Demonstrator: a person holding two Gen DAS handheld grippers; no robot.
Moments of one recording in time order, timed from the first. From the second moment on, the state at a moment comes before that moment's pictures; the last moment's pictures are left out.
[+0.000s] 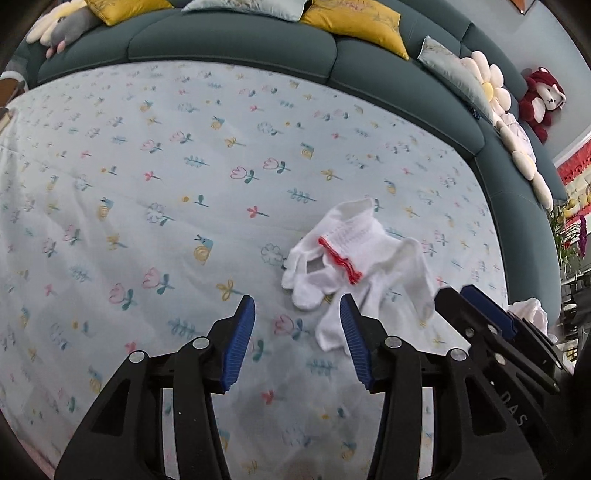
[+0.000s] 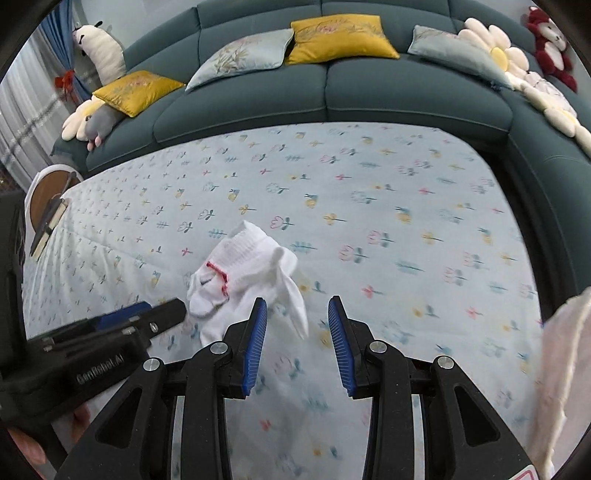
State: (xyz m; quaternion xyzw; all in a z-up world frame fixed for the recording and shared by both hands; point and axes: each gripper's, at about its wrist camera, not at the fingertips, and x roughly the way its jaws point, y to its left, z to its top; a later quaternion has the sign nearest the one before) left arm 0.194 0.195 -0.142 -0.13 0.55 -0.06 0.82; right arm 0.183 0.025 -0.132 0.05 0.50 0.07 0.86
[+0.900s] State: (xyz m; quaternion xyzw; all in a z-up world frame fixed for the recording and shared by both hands) left arm 0.144 0.015 -0.092 -0.04 0.52 -0.23 0.83; right arm 0.095 -0.138 -0.064 0.12 0.42 -0.06 0.90
